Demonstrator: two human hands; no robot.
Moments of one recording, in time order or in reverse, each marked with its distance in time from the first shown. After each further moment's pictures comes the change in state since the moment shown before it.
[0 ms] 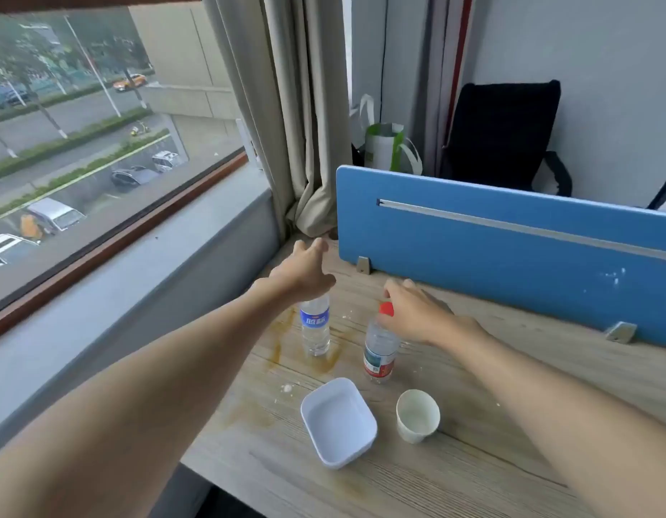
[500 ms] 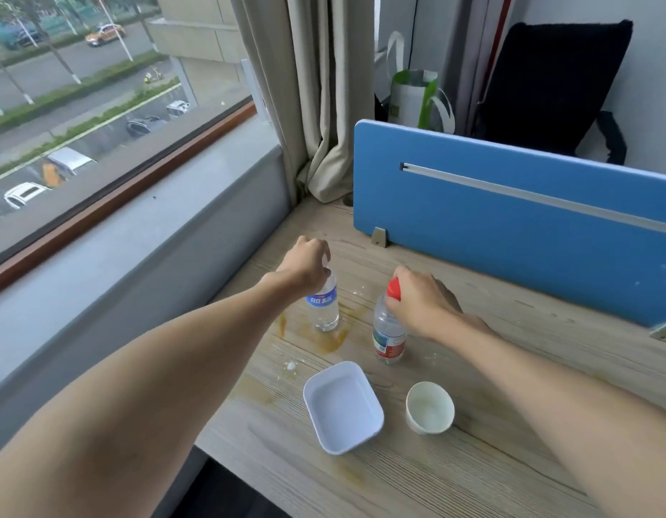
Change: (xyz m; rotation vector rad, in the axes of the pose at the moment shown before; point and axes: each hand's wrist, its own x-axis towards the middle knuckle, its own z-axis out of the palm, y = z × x) left_hand 0.035 -0.039 0.048 0.004 -0.012 -0.121; right_hand 0.038 0.000 0.028 -0.018 0.067 0.075
